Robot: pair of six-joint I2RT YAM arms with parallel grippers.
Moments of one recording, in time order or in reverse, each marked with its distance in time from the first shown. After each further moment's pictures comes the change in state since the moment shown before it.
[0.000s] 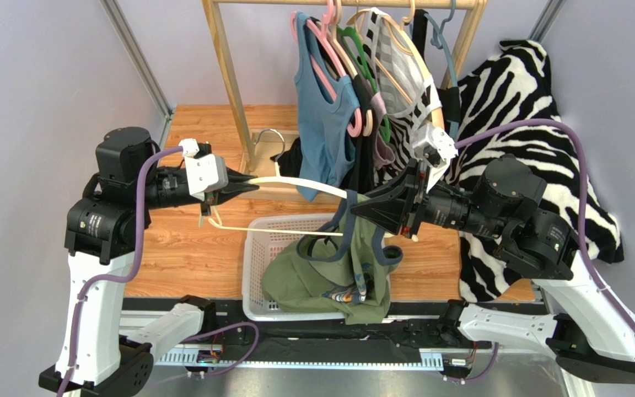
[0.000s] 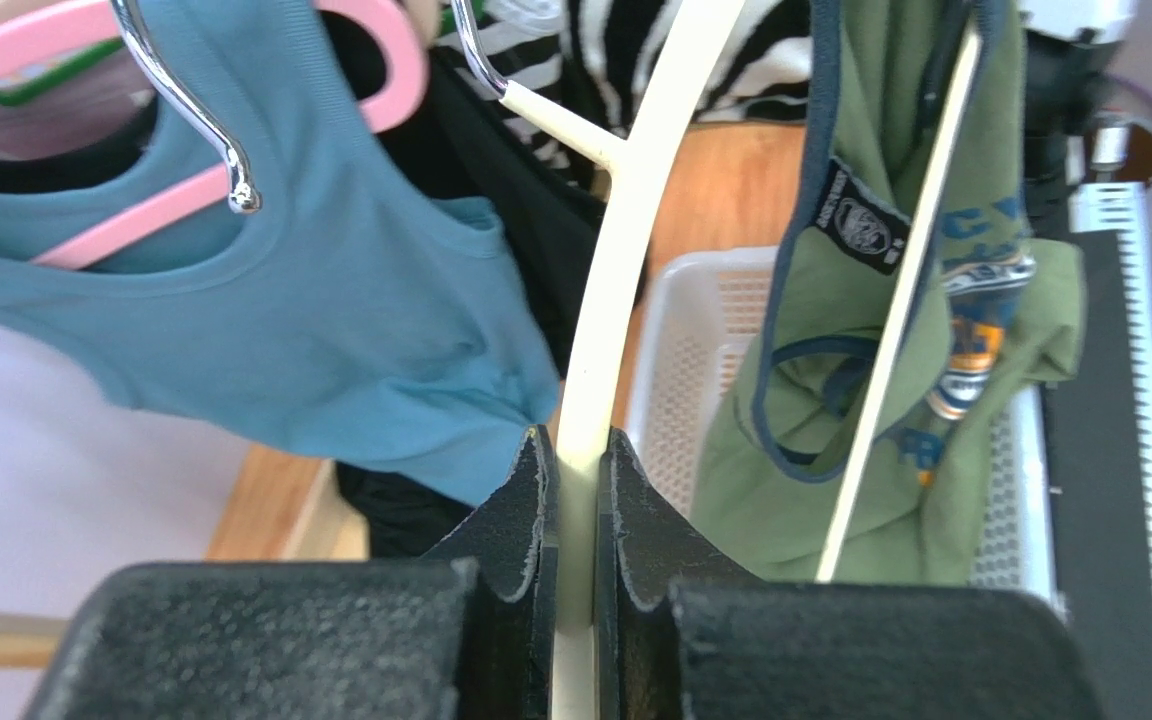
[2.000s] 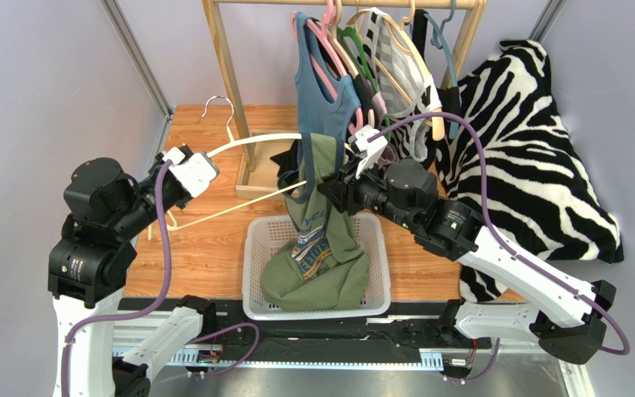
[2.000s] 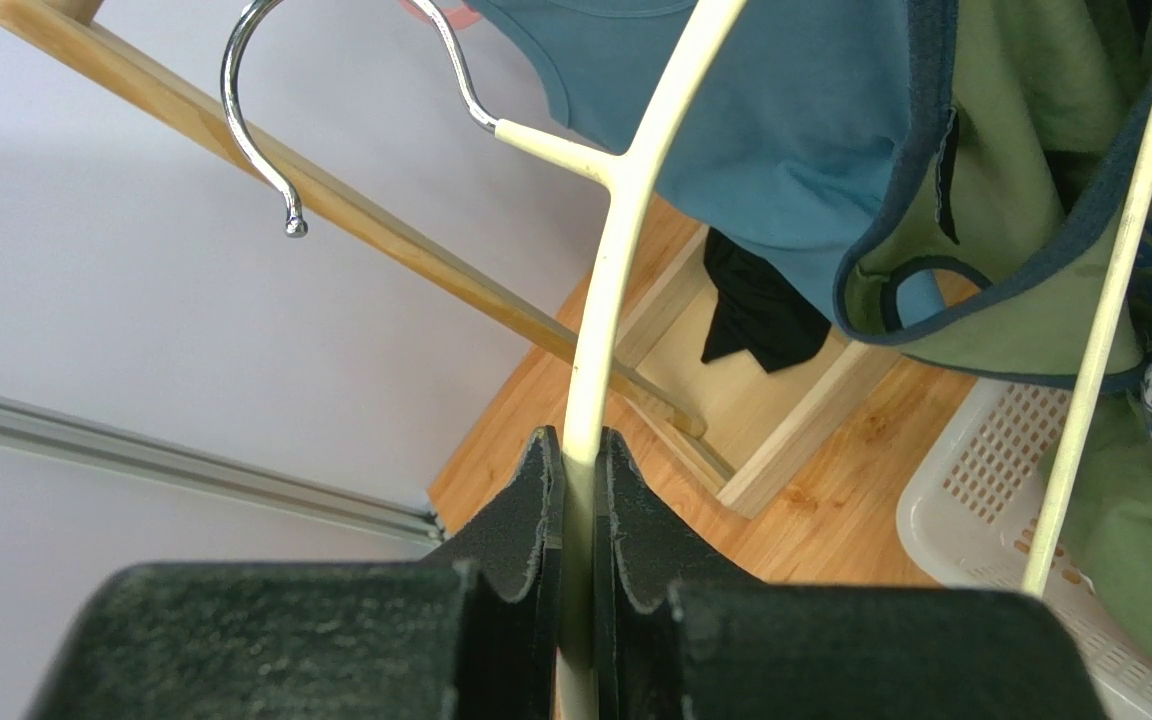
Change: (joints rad) left arm -0.005 -0.162 -0.077 0.146 -0.647 0.042; right arm 0.008 0.166 -0.265 0.285 0.398 0.014
